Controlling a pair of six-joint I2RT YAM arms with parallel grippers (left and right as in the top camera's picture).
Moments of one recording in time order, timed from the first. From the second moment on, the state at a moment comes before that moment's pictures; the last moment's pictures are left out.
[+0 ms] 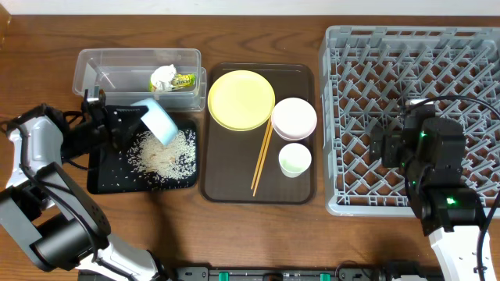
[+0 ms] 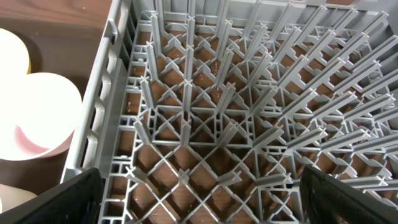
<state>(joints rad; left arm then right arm) 0.58 1.83 1.27 -1.31 1.47 0.18 0.04 0.95 0.79 -0.52 0.07 -0.04</state>
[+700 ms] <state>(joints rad) 0.48 1.83 1.27 -1.28 1.30 0.25 0.04 0.95 0.79 -0.52 0.07 -0.04</state>
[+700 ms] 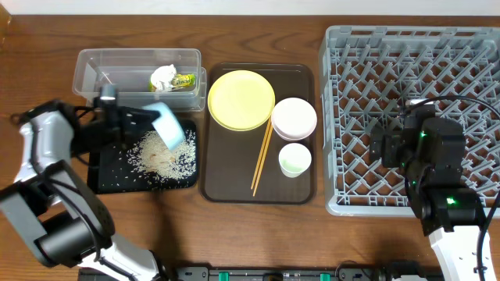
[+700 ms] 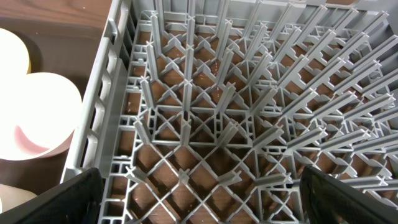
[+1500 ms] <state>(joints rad) -0.42 1.82 1.30 -0.98 0.28 0.14 0.04 0.95 0.79 -0.54 0.08 -0.04</state>
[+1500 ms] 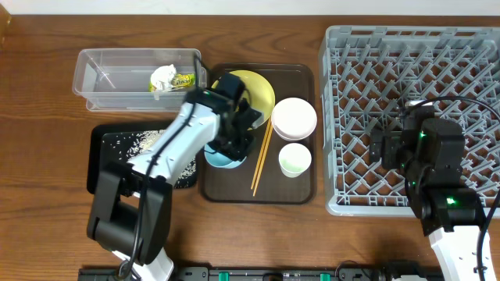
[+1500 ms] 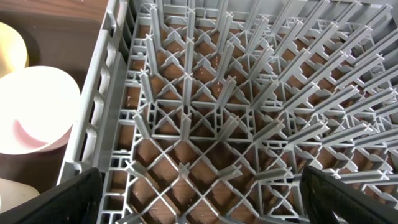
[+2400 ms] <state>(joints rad) -0.46 1.62 1.33 -0.88 0.29 0.06 0.04 0.95 0.79 -0.53 0.08 -0.04</state>
